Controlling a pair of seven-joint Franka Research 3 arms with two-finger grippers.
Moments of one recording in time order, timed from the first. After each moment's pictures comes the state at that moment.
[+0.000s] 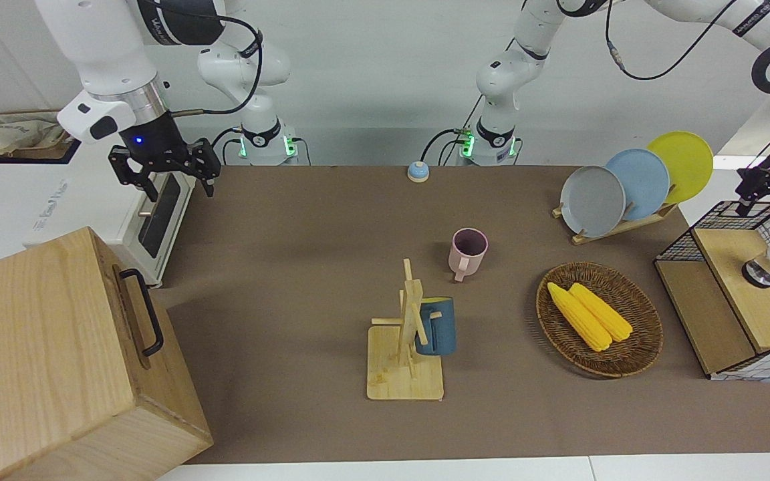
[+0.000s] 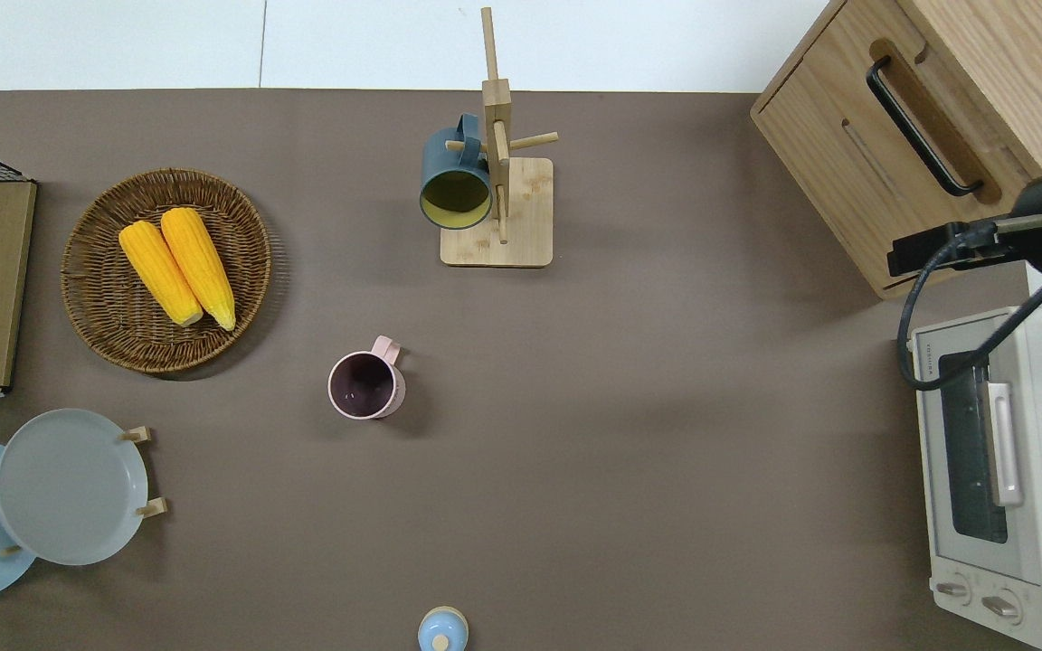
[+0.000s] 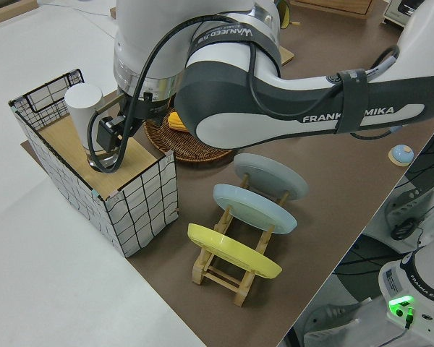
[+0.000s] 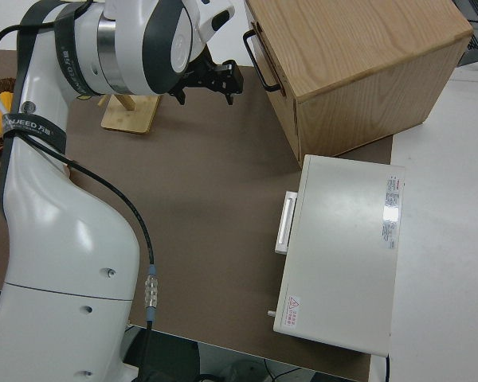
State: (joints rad) left arm 0.61 0.22 -0.06 -1.53 -0.15 1.95 0.58; right arm 0.05 0.13 -0.02 -1.39 0.02 1.59 -0.05
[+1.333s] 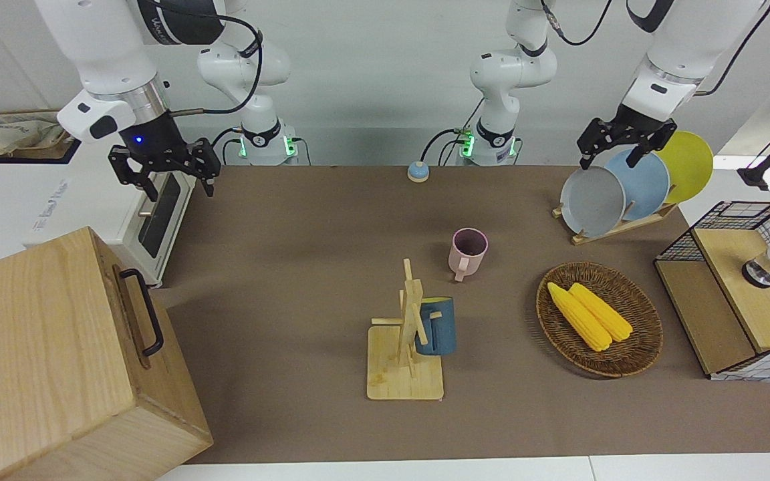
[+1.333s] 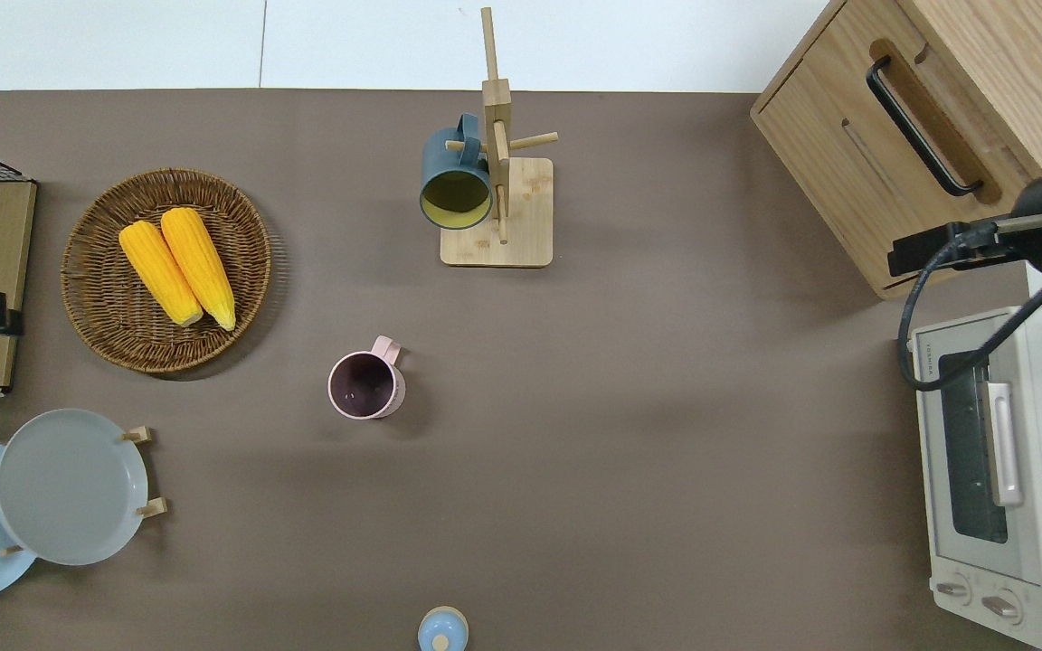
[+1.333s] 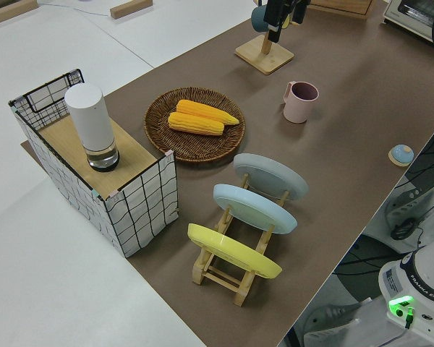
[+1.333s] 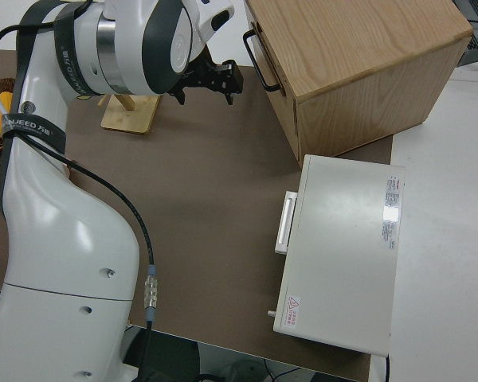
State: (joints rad) left arm 0.09 -0.02 -0.11 -1.54 -0.02 1.49 -0.03; right arm 0.05 0.13 -0.02 -1.39 0.02 1.59 -0.05
